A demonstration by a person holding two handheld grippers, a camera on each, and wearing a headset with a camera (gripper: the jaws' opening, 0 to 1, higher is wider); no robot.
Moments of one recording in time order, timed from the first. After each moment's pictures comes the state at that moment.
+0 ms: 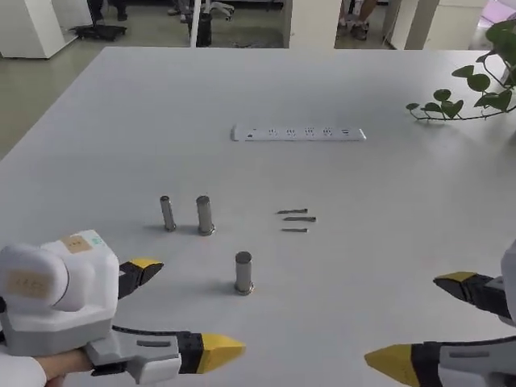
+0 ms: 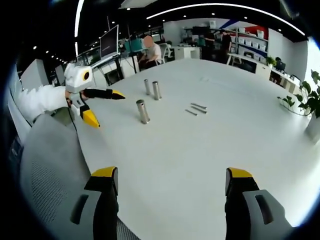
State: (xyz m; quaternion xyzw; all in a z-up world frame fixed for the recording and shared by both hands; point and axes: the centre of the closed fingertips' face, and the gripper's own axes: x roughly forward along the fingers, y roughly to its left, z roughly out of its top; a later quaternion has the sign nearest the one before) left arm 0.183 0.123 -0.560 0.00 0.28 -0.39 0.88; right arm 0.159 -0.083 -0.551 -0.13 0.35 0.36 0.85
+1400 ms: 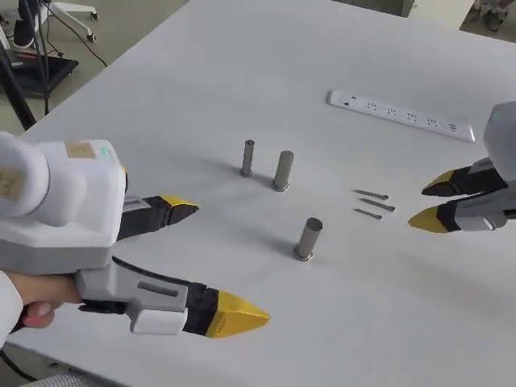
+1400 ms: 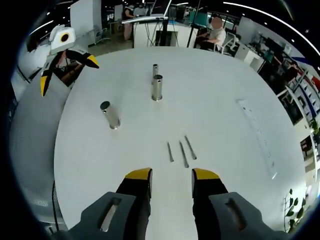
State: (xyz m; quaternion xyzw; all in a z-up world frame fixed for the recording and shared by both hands) left arm 0.147 0.142 -0.518 -0.05 0.25 -0.38 0.89; right arm 0.325 -0.035 -0.557 -0.35 0.35 0.51 0.70
